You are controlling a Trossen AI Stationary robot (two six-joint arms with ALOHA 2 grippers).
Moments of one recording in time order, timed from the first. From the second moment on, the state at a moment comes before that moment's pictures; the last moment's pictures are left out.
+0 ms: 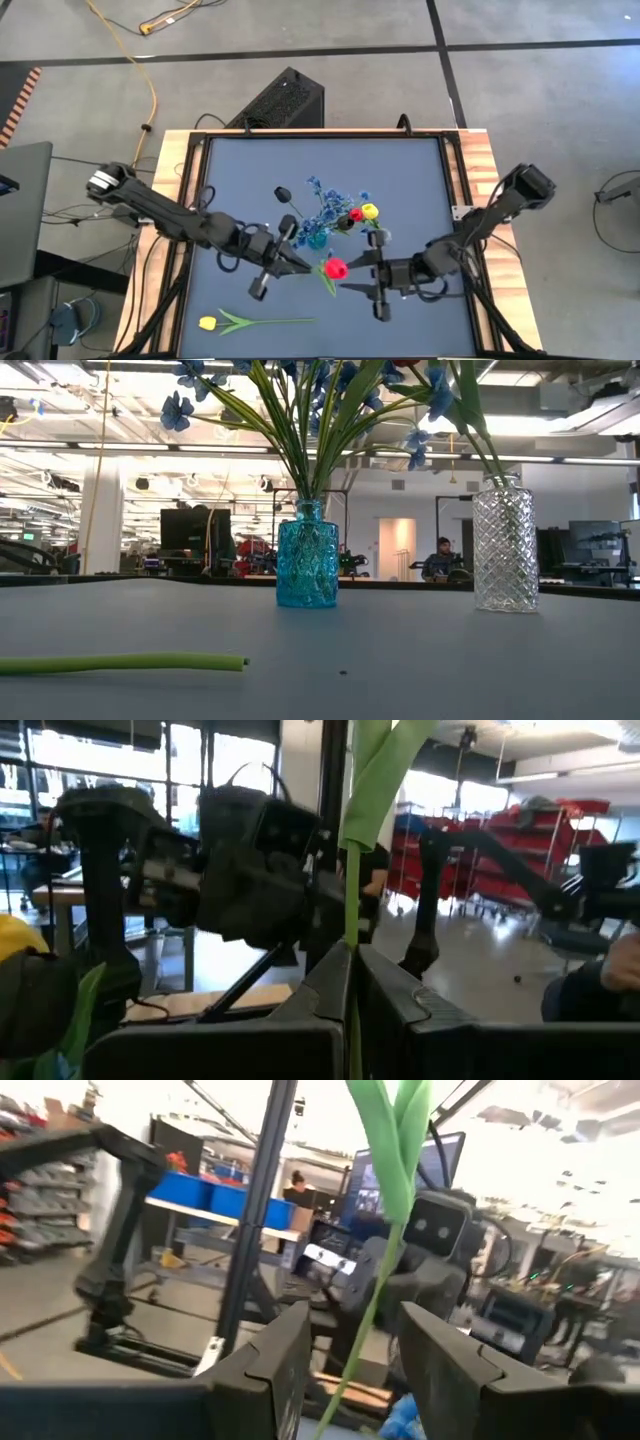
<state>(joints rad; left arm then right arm) -0.38 1.37 0.86 0.73 -0.02 -0.09 0.62 1.49 0.93 0.85 0.49 -0.37</state>
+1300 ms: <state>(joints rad) -0.37 1.39 0.94 0.57 -0.16 0.00 0.48 1.56 1.02 0.79 0.36 -0.32</state>
